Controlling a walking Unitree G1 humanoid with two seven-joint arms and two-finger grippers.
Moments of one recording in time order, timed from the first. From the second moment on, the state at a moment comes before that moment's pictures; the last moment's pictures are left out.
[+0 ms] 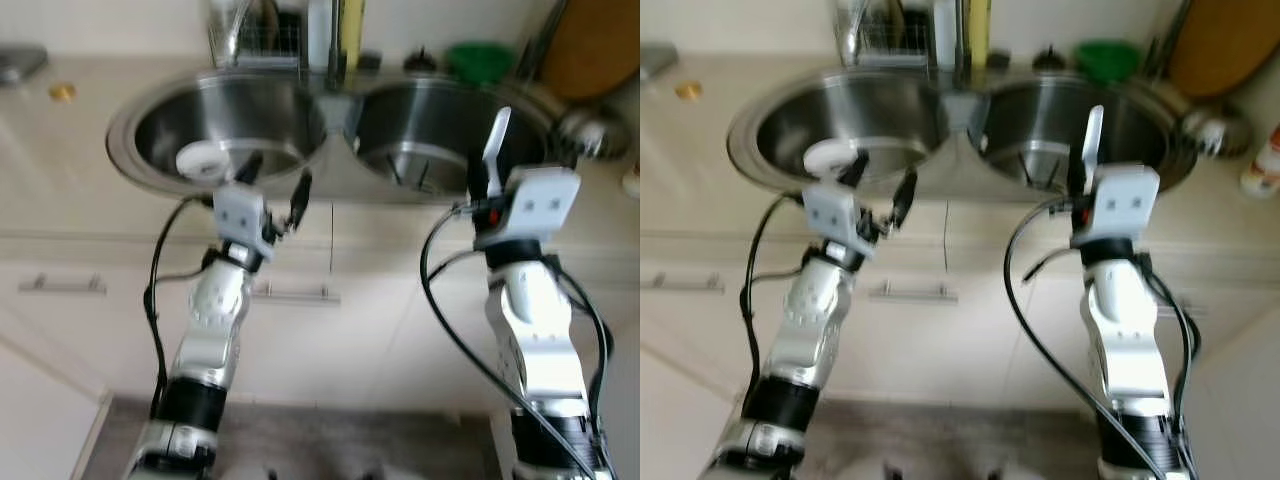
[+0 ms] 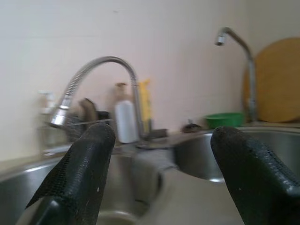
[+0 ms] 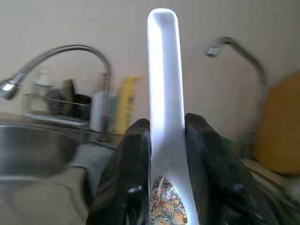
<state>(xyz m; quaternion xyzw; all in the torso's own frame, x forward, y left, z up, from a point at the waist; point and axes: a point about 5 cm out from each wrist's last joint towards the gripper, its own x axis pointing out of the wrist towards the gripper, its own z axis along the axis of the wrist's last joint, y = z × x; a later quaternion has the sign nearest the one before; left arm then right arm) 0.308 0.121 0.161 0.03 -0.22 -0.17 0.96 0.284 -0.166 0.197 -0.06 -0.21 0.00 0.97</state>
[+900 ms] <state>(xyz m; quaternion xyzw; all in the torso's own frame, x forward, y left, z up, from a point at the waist) 0.308 0.126 0.159 0.04 -0.22 -0.16 0.96 0.314 -0.171 0.170 -0.02 -0.11 -0.03 0.99</state>
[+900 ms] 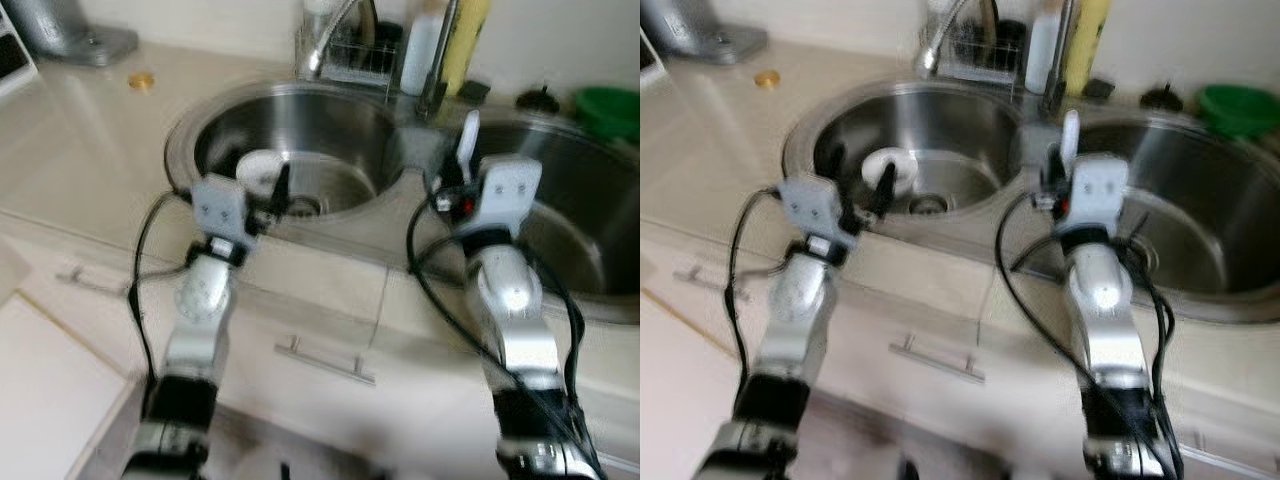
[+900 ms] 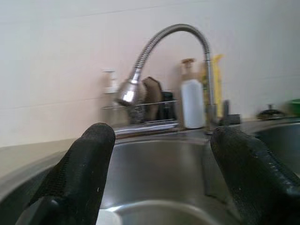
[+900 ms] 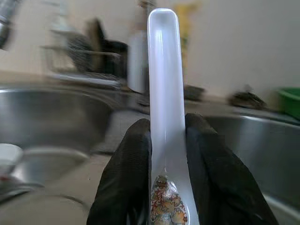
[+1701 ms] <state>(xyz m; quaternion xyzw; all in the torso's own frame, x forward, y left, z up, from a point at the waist) 0.308 0.127 0.160 0.04 -0.22 -0.15 0.96 0.343 -0.213 0.135 0.08 0.07 -0.09 0.99</state>
